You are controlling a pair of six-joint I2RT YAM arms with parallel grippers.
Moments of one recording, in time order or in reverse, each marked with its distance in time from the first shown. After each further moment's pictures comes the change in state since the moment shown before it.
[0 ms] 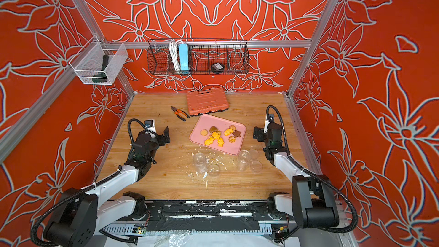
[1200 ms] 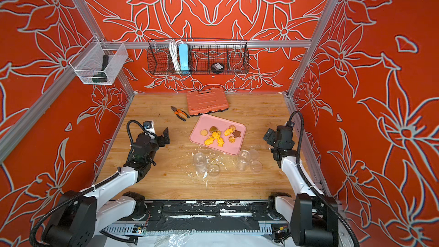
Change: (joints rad) left arm 0.001 -0.027 -0.015 -0.028 0.003 -0.058; right arm -0.140 -0.159 0.063 -0.413 0.073 0.381
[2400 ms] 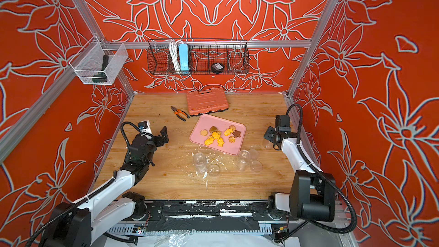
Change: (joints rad) left arm 0.000 -0.099 0.000 -0.053 0.006 -0.079; right arm 0.019 0.241 0.272 -0.304 -0.160 0.026
